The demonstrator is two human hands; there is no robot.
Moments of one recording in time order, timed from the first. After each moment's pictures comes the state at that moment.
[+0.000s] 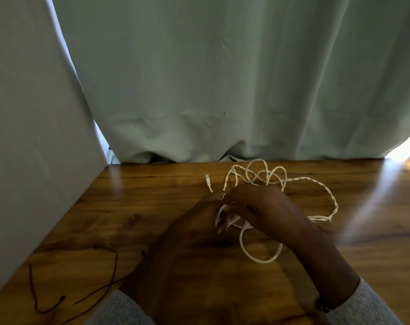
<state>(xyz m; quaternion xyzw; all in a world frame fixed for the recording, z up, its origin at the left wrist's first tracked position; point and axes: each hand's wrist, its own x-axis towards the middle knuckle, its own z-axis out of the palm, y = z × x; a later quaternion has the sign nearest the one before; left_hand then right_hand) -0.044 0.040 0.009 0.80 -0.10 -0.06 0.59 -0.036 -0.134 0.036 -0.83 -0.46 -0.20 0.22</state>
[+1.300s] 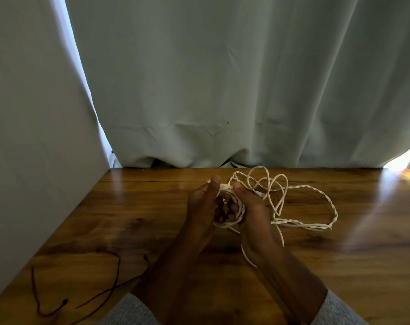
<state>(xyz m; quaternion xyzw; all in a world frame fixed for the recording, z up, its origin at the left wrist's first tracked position) -0.033 0.029 0.003 0.60 0.01 0.15 0.78 -0.042 -0.075 0.005 -0.58 -0.05 0.04 0.81</state>
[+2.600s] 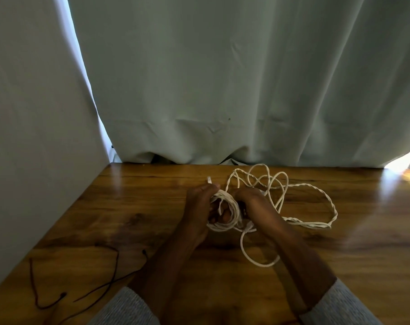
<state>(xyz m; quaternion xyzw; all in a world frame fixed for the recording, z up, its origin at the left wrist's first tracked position) -0.031 0.036 0.000 0.63 0.04 0.12 0.77 -0.016 -0.095 0.018 -0.76 -0.11 0.03 0.64</state>
